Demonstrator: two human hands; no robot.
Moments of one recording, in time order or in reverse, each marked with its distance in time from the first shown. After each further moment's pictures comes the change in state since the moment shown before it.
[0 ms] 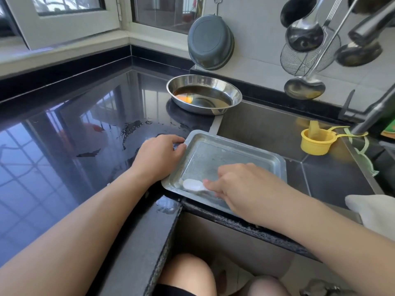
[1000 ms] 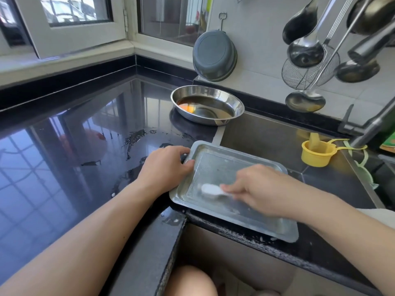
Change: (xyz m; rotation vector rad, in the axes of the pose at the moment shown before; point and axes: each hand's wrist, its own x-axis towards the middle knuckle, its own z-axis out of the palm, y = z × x) left_hand -0.005 0.005 -0.003 -0.008 0.002 0.023; right_hand 0.006 0.036 -0.011 0.173 -0.205 0.150
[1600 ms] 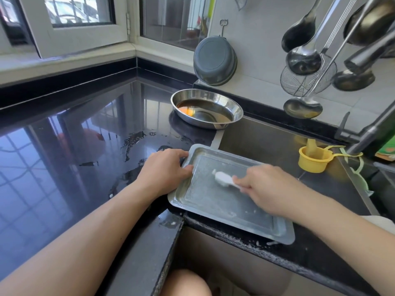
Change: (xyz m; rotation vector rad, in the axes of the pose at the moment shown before) left_hand 0.001 -0.003 0.001 -0.003 -0.023 0.009; right_hand 0.002 0.022 0.003 -0.097 0.047 0.155
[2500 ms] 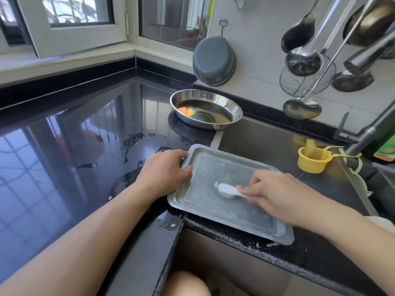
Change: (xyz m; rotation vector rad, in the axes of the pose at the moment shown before) left_hand 0.004 -0.004 0.004 -0.005 0.024 0.048; right_hand -0.021 0.011 0.002 0.084 0.030 -0.083
